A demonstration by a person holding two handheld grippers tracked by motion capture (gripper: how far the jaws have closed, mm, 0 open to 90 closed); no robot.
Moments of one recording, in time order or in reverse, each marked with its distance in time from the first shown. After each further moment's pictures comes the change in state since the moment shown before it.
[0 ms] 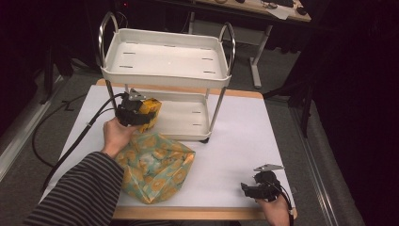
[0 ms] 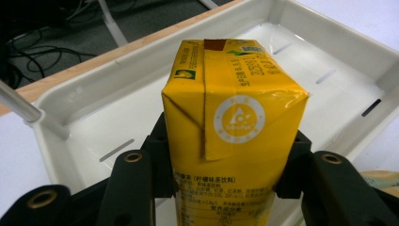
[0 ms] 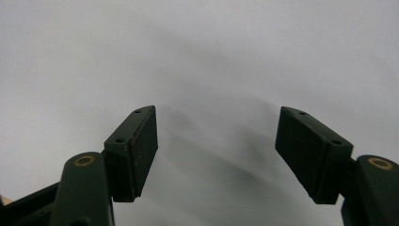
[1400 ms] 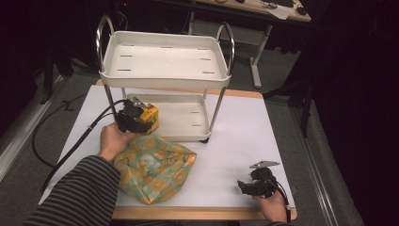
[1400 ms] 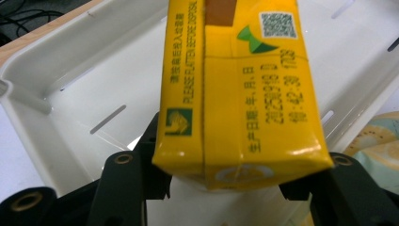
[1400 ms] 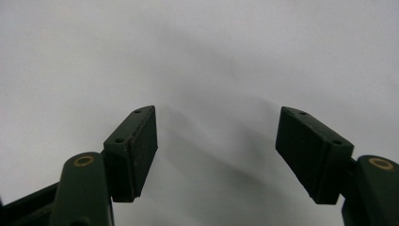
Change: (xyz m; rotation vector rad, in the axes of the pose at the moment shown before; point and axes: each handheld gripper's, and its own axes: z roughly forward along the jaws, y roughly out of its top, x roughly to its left) left arm -0.005 -0.016 0.004 0.159 0.009 0.048; right arm 0.004 0.013 0.007 -0.004 0.022 -0.046
